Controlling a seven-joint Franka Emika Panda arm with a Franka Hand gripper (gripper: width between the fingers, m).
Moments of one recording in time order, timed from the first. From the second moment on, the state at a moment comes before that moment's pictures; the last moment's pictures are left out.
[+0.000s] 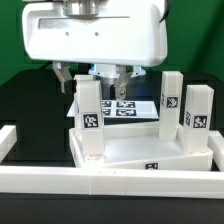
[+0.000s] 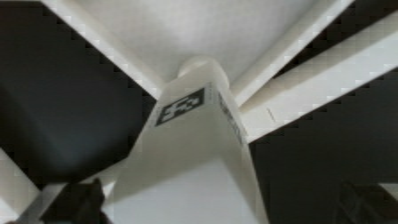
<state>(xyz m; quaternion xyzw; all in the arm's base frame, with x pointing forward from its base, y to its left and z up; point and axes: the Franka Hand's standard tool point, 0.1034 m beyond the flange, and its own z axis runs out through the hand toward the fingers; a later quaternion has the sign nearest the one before) 0.628 -0.070 0.128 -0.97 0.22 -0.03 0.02</state>
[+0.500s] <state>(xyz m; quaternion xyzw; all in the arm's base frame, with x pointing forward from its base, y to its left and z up) 0.627 -0.075 0.127 -1.00 0.09 -0.03 0.01</state>
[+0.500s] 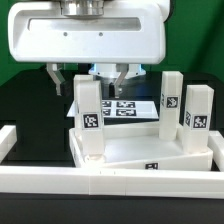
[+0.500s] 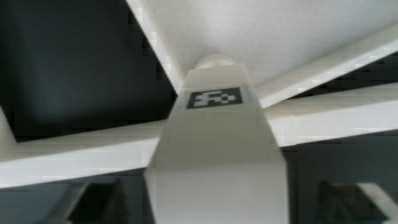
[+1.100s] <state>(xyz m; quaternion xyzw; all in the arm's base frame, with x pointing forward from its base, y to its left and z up) 0.627 -0.076 0.127 -0.99 0.11 -0.03 0.01</state>
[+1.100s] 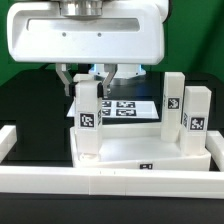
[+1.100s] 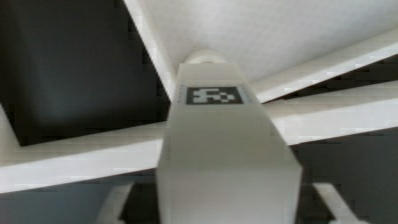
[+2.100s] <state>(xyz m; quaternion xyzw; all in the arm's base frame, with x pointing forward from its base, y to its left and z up) 0.622 -0.083 0.124 -0.80 0.60 -0.01 0.03</state>
